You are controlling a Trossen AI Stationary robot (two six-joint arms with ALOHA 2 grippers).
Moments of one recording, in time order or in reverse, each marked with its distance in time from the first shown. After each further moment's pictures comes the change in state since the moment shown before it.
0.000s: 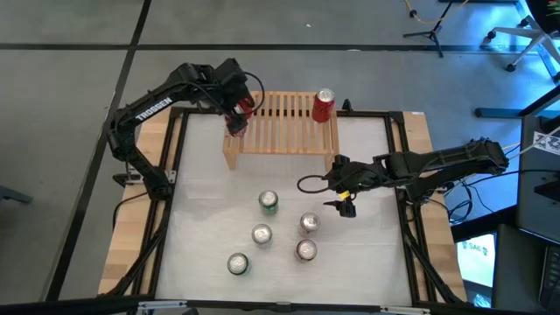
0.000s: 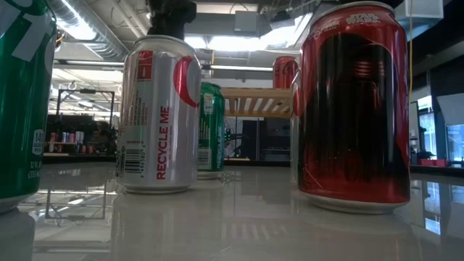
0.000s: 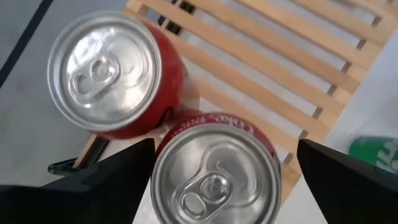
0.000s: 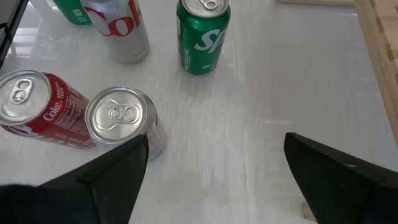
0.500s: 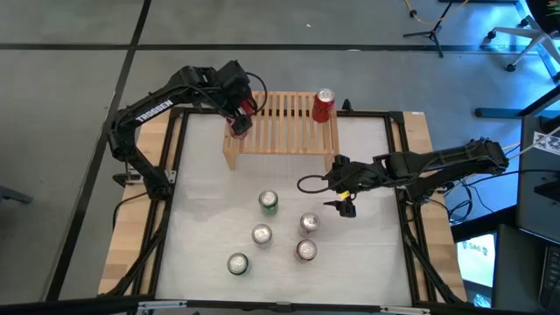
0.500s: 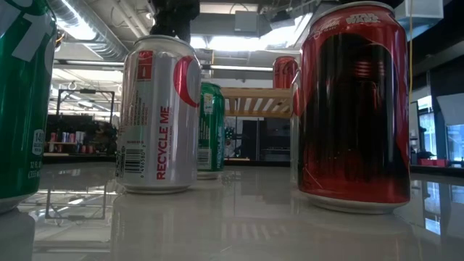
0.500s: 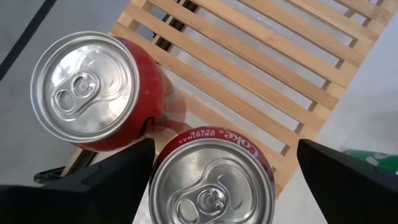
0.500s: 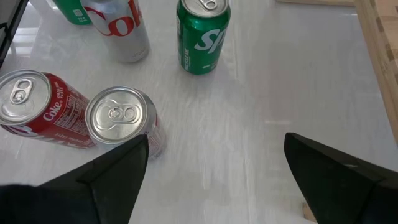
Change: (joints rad) left arm -0.035 0.000 0.000 0.038 -0.002 -0.053; right arm 0.000 0.000 0.000 0.000 0.000 0.000
